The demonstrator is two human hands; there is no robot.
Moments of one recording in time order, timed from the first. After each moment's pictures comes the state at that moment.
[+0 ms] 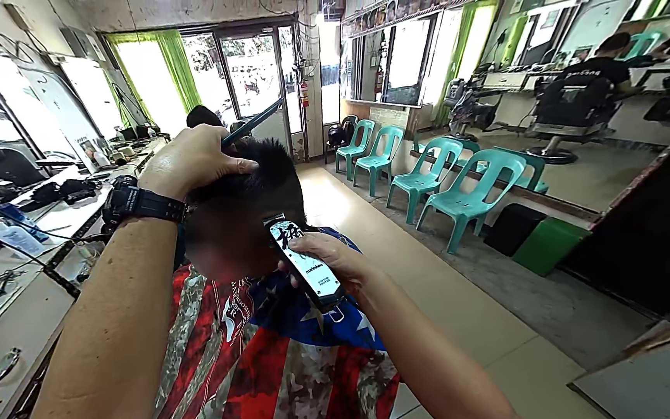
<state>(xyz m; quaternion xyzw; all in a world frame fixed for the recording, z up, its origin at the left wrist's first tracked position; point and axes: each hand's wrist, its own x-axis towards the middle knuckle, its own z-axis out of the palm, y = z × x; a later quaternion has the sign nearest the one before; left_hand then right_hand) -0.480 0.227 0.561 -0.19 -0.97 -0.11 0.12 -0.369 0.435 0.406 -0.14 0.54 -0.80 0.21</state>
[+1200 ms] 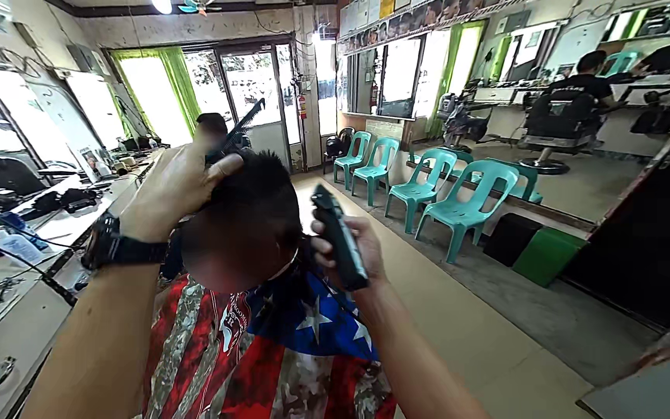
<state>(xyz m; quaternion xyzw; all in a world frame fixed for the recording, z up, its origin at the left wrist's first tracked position) -0.455 0.200 0.542 -0.24 -0.93 -0.16 0.24 -0.381 0.459 0.383 -0.23 0.25 -0.94 0.08</state>
